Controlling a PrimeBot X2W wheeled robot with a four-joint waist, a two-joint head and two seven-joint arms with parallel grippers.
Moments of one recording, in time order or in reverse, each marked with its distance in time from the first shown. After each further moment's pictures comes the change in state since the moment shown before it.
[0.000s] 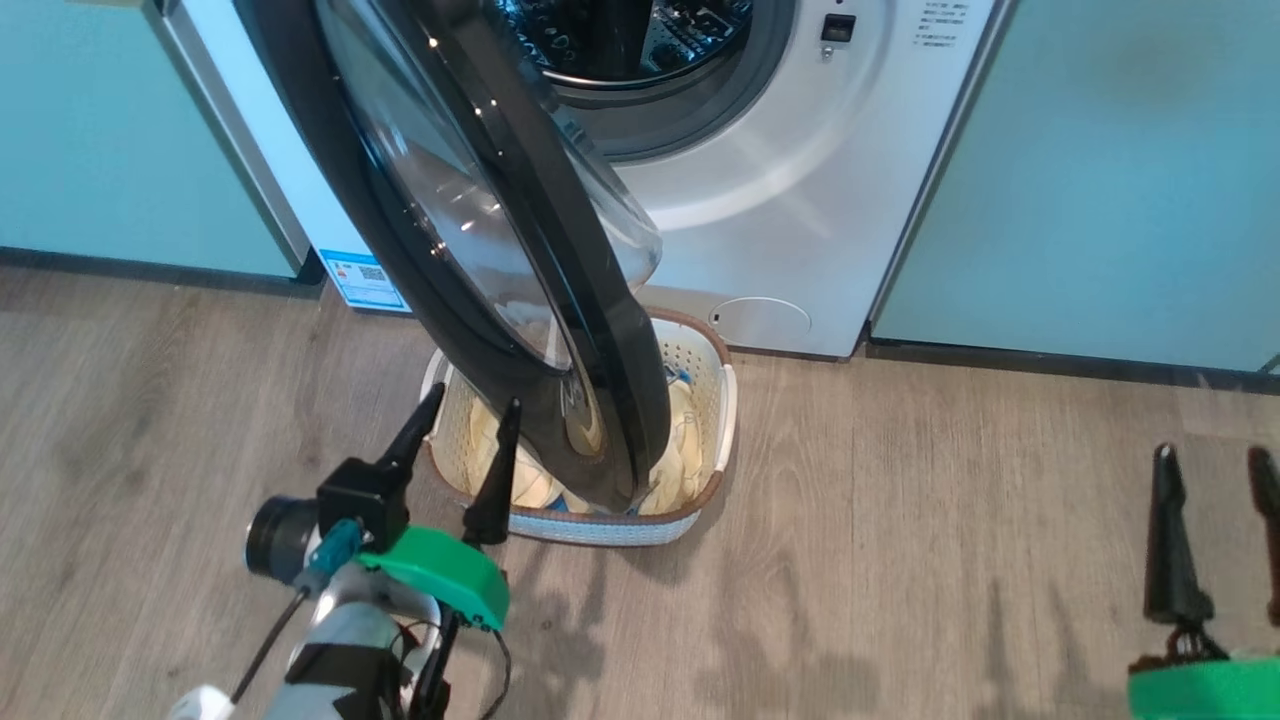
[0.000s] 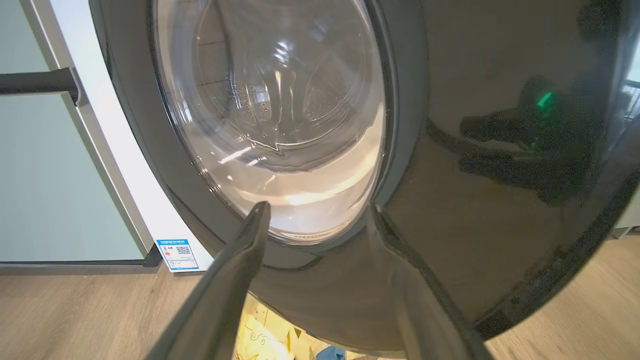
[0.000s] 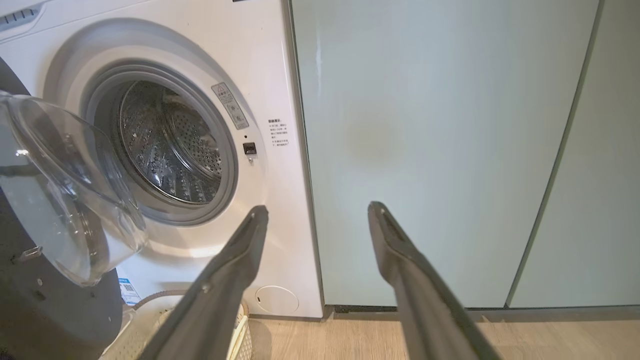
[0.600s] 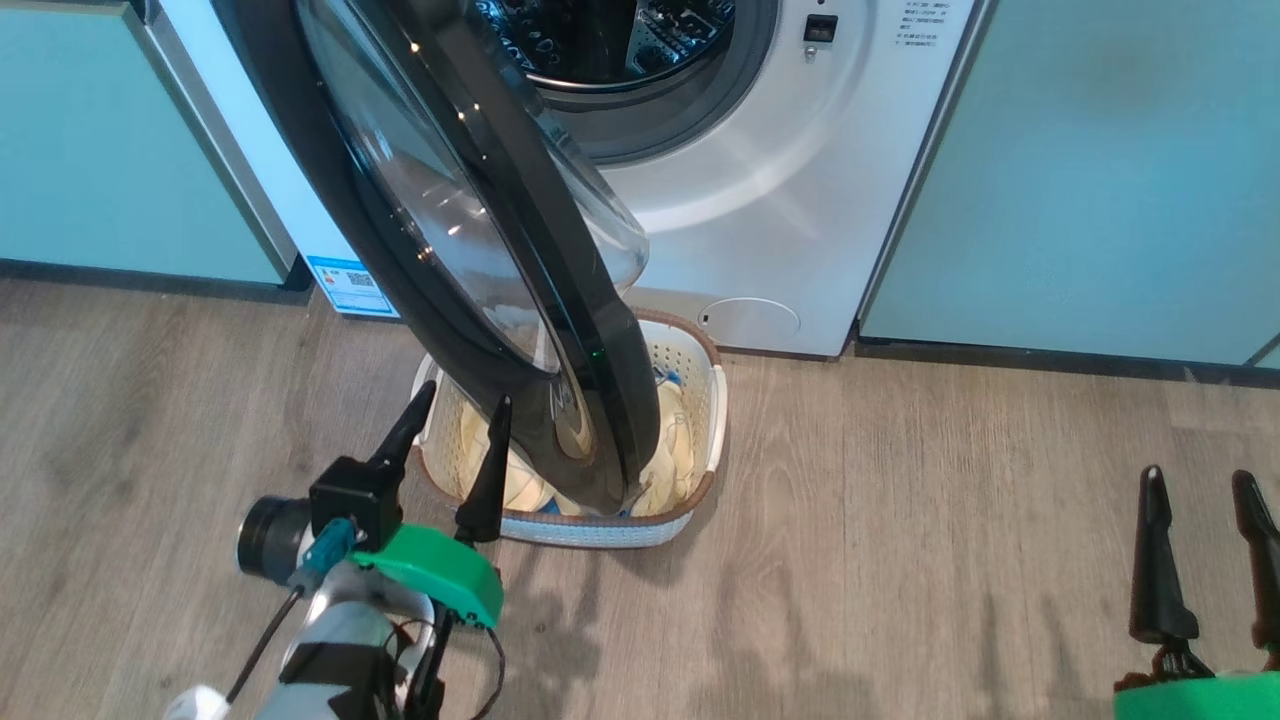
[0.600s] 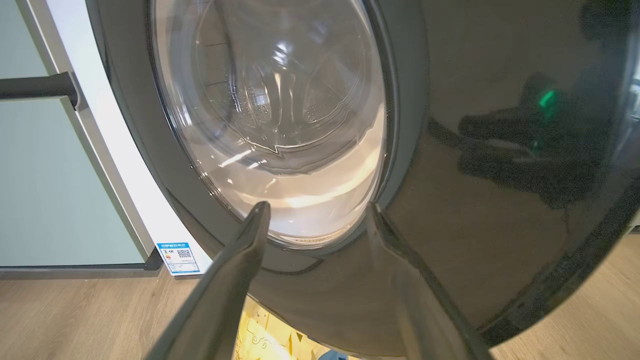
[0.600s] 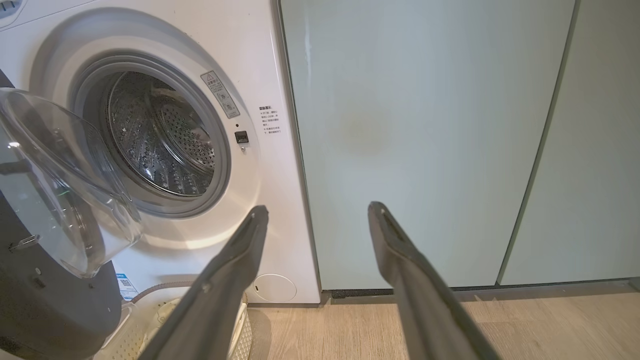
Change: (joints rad) left arm 0.000 0.002 0.018 0.002 0.007 0.000 0.000; right arm 0.041 0.039 -0.005 -0.002 -0.018 0.000 0.000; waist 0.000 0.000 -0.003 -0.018
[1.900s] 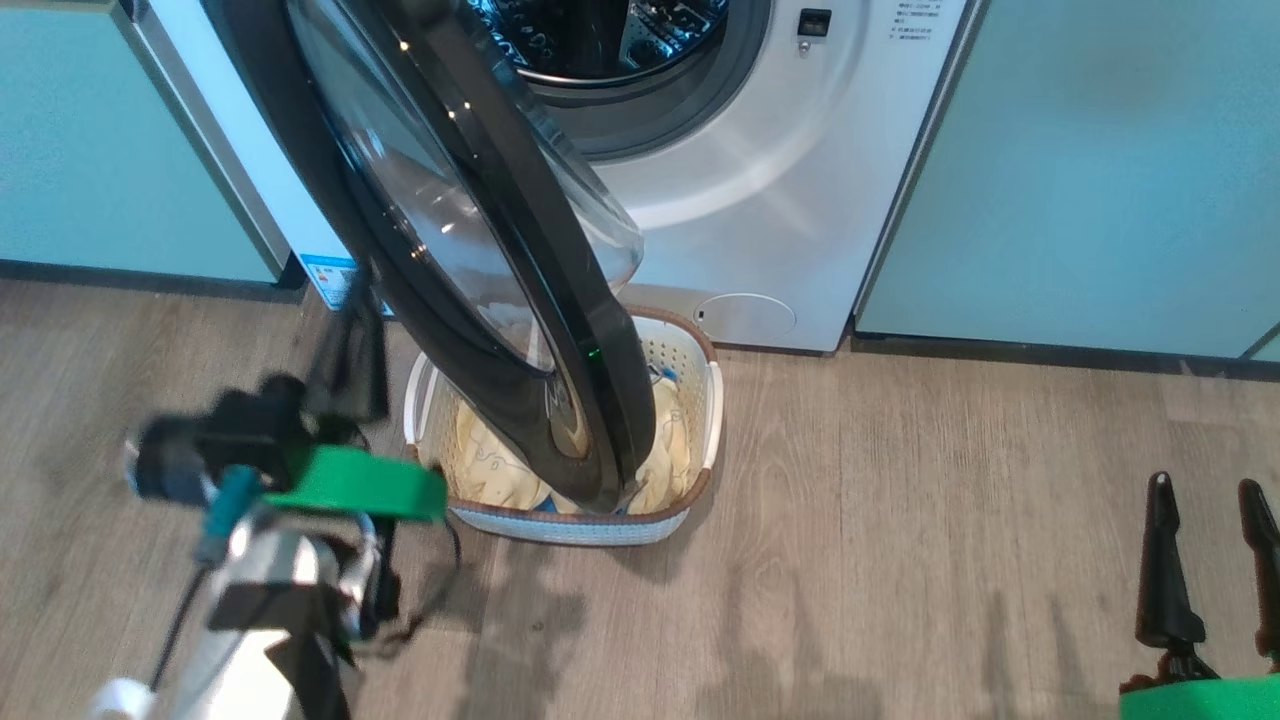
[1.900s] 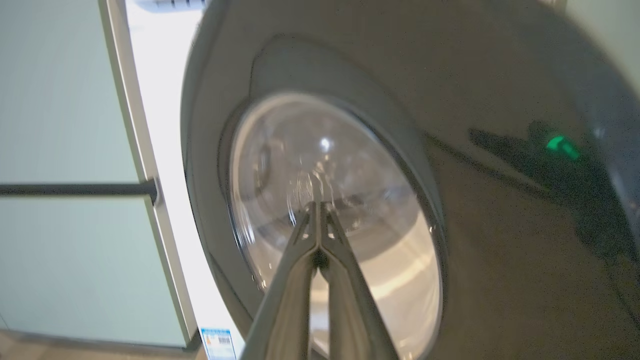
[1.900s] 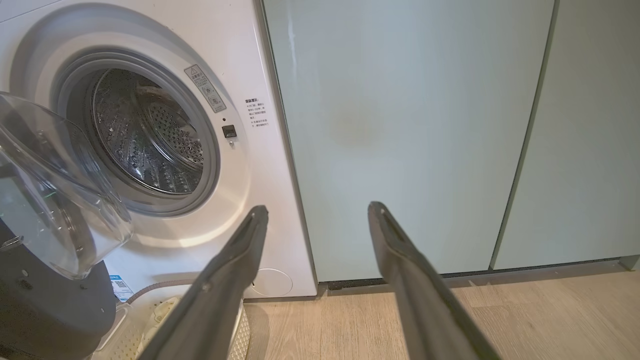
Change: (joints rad) left arm -0.043 0.015 0.102 -0.216 0.032 0.082 0.000; right arm 0.000 0.007 -0.014 0.022 0.023 0.000 0.000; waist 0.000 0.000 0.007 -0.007
